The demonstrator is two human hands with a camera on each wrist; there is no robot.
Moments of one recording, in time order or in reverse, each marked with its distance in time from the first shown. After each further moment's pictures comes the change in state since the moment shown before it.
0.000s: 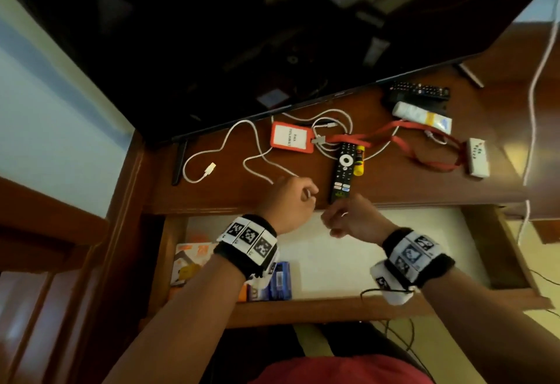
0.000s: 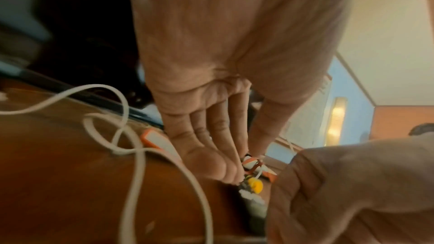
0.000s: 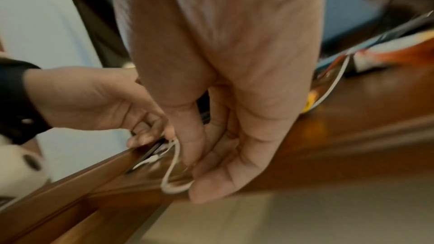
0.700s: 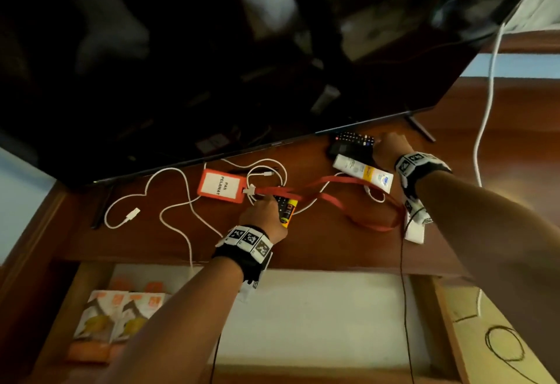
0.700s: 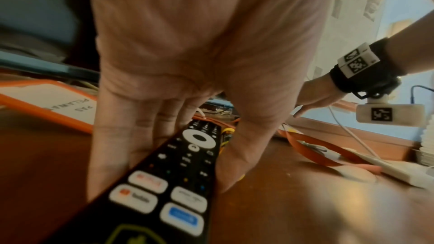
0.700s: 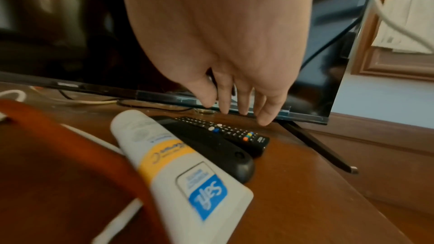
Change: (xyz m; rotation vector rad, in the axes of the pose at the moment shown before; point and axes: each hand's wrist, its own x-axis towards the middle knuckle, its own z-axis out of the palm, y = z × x) left_hand 0.151 0.081 0.087 0.391 -0.060 -0.463; right_hand 0.162 0.055 -0.328 -0.566 0.503 0.097
